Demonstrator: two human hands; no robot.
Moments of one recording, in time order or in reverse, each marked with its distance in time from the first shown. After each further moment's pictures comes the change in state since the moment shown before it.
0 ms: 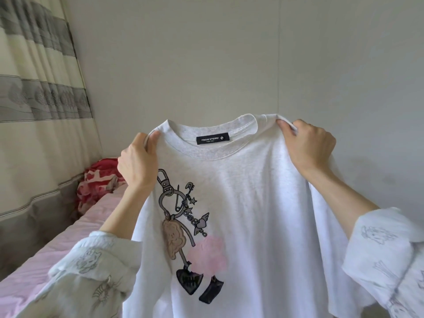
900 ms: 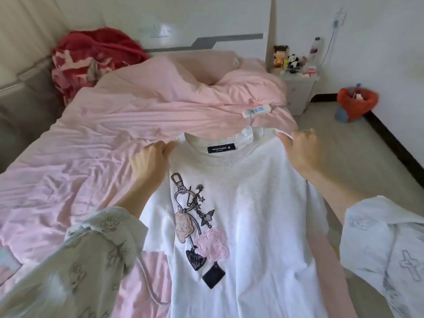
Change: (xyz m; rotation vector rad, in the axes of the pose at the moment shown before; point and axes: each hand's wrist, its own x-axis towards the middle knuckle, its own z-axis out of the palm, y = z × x) left_hand -0.116 -0.304 0.355 0.562 -0.753 -0.110; right_hand -0.238 0.159 0.438 -0.110 -0.835 0.067
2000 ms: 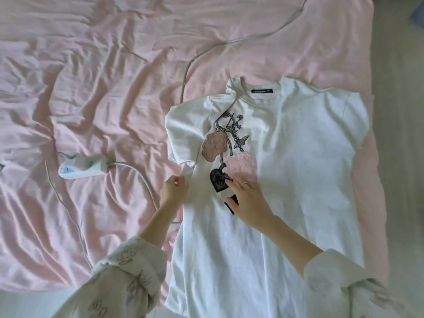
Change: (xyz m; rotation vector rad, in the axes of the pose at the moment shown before) left_hand -0.208 -0.143 0.209 -0.441 -0.571 -0.864; right_hand -0.289 -0.059 0.215 0.176 -1.004 -0.238
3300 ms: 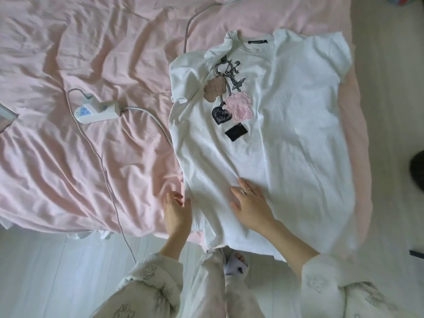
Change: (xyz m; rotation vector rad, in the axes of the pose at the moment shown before) left_hand -0.140 -0.201 -0.013 0.027 0.123 0.100; right_hand -0.175 -0.063 0.107 0.042 -0.114 0.173
